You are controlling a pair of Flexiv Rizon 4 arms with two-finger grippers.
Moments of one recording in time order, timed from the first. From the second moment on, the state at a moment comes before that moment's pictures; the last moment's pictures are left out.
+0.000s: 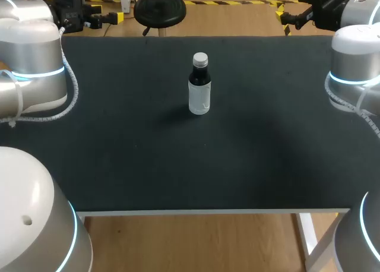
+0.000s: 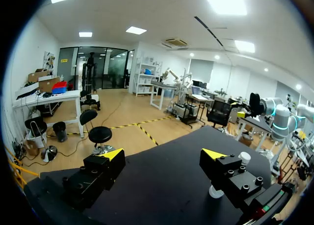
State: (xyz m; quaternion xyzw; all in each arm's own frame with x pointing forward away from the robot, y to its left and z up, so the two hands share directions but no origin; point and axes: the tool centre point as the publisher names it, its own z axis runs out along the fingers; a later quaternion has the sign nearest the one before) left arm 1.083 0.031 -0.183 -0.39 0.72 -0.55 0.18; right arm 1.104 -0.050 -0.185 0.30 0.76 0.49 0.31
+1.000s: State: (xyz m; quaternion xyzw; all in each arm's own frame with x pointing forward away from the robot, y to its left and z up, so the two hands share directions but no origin) left arm 1.070 0.002 -0.180 -0.30 0.74 -0.58 0.16; right arm 1.104 -0.050 -0.185 0.30 0.76 0.49 0.31
